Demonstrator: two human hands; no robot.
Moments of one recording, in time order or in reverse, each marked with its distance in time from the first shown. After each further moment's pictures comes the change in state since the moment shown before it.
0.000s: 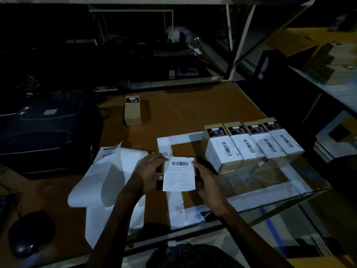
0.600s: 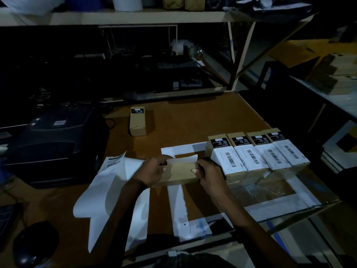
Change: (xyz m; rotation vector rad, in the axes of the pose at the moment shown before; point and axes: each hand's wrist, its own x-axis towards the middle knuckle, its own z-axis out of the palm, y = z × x) left_hand 0.031 0.016 -0.030 -0.201 -0.055 -0.063; right_hand 0.054 -0.030 -0.018 -0.264 0.092 0.007
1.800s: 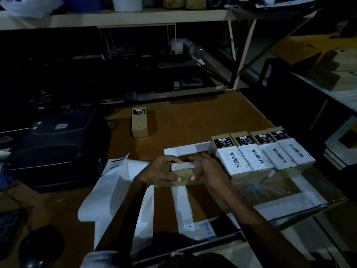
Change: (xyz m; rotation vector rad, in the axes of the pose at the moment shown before) left_hand 0.025 -0.013 0.001 -0.323 -0.160 0.160; right_hand 0.022 -0.024 -0.011 -0.006 -0.181 -0.045
